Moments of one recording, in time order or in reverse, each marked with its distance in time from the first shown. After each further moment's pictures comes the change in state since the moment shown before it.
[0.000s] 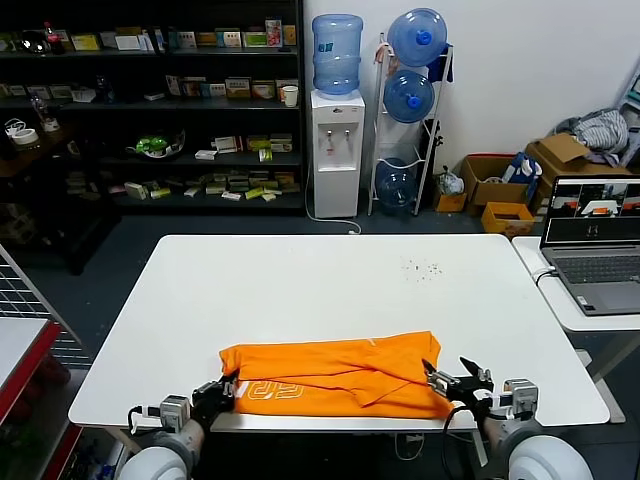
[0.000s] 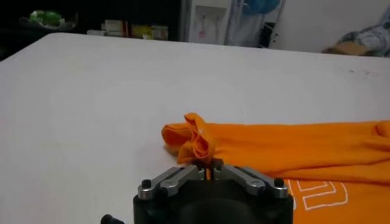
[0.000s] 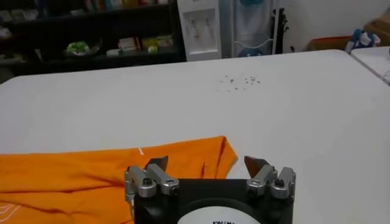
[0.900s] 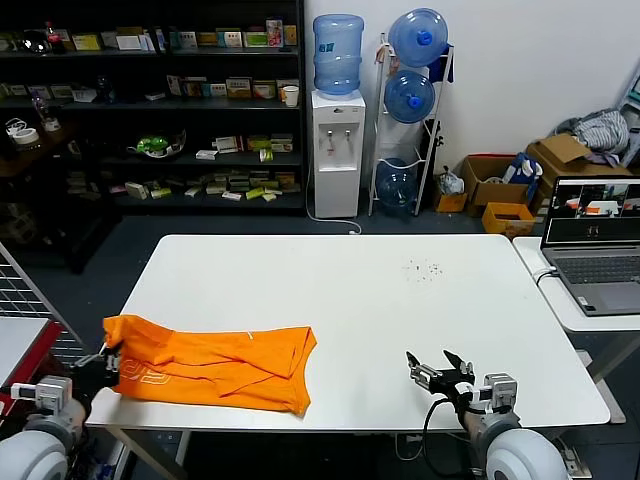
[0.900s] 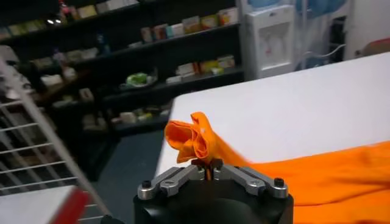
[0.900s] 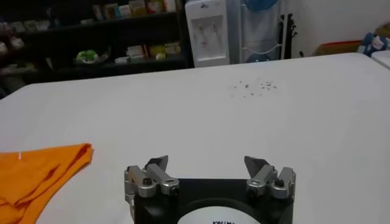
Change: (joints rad) left arm 0.278 0.262 -0.454 -0.050 -0.009 -0.044 0.031; right arm 0.068 0.054 -0.073 -0.040 -0.047 0.020 0.002
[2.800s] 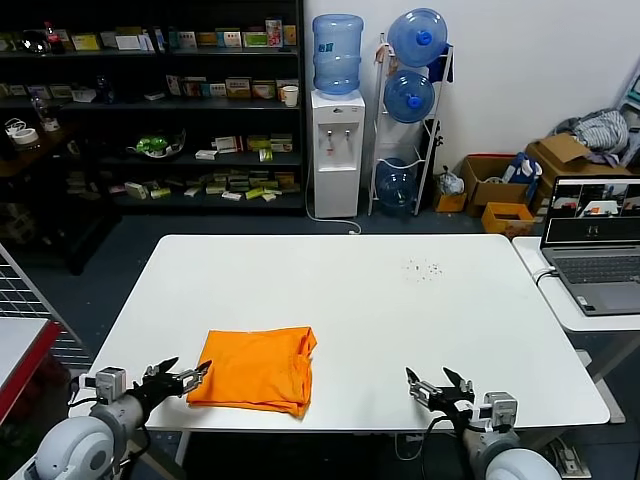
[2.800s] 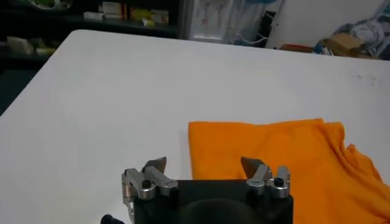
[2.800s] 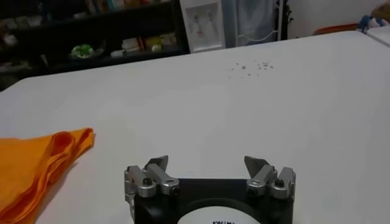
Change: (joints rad) left arm -0.227 -0.029 0.240 0.058 -0.253 0.149 0.167; right arm -0.073 0.045 0.022 0.006 -0.023 0.008 -0.014
